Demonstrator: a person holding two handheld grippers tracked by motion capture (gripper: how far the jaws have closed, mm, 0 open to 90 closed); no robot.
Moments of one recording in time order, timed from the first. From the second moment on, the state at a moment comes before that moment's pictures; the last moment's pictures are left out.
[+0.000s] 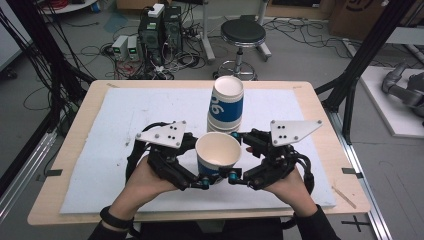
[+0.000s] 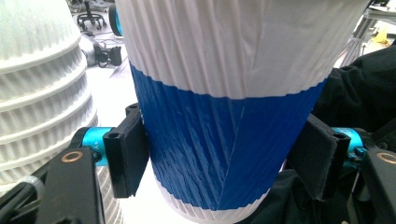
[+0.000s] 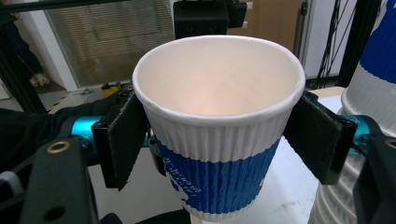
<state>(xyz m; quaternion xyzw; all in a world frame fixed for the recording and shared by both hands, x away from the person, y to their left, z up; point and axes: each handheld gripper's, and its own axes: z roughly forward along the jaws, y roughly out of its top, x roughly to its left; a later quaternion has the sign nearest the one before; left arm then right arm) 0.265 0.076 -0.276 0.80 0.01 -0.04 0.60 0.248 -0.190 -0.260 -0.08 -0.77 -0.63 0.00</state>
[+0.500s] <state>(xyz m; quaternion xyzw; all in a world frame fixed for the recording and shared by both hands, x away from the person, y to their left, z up) 0.263 0.073 -0.275 0.80 0.01 -0.04 0.60 0.248 -0.187 -0.261 -0.08 -0.77 -0.64 0.01</state>
